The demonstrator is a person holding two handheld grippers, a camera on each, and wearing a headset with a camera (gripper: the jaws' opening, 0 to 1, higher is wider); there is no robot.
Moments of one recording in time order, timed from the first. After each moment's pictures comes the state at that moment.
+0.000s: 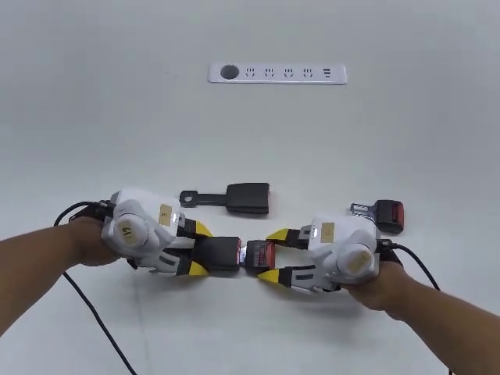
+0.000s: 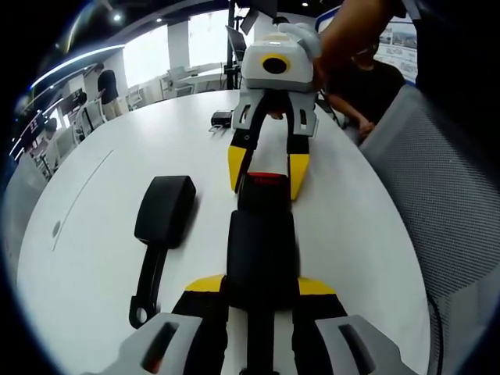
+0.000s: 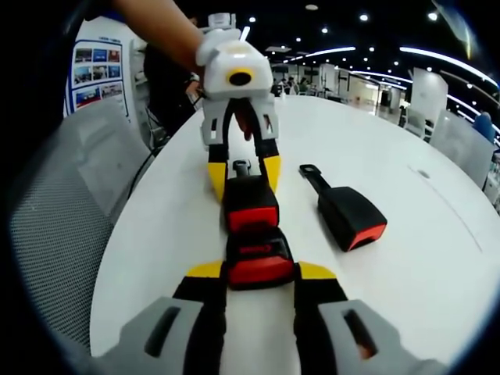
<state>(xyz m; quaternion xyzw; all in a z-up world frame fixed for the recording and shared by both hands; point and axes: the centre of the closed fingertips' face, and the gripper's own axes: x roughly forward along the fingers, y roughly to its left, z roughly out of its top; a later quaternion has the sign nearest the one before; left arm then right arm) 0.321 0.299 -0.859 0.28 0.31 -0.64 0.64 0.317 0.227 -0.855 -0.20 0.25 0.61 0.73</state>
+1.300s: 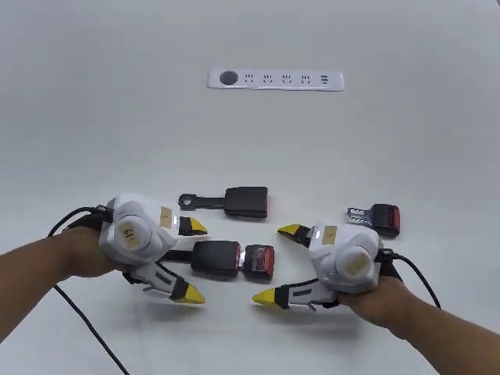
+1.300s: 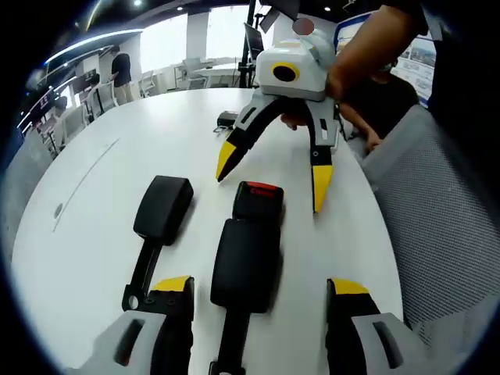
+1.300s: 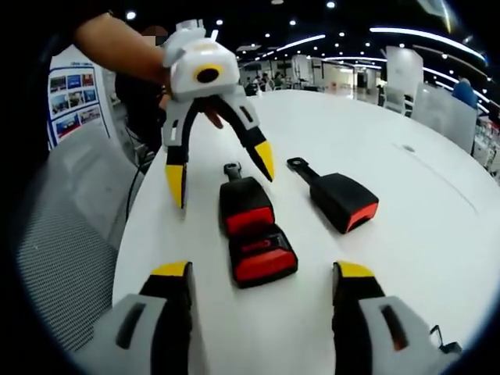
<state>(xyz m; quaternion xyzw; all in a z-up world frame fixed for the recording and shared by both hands) 0.307 0.298 -0.840 0.25 0.34 -0.62 0.66 0.312 0.220 -0.851 -0.14 0.30 0.56 0.76</state>
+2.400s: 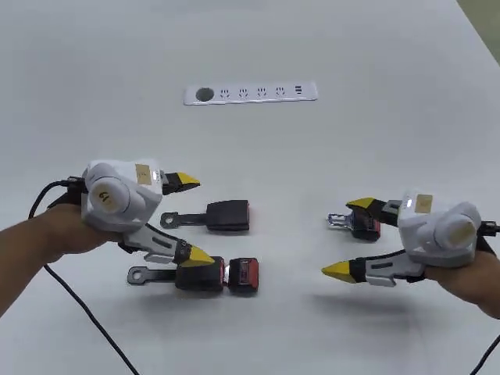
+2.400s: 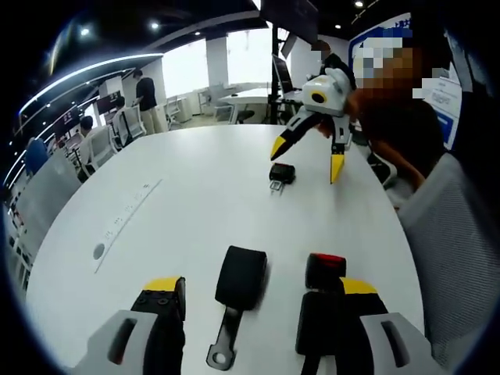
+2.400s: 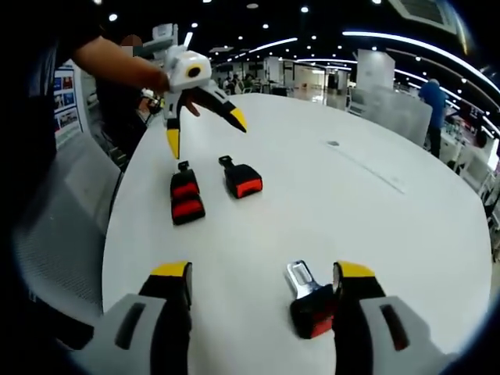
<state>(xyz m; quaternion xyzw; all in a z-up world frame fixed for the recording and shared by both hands) 0.391 0.258 -0.779 0.23 0.28 -0.58 0.73 0.367 0.066 -0.807 -0.16 0.29 0.48 0.81</state>
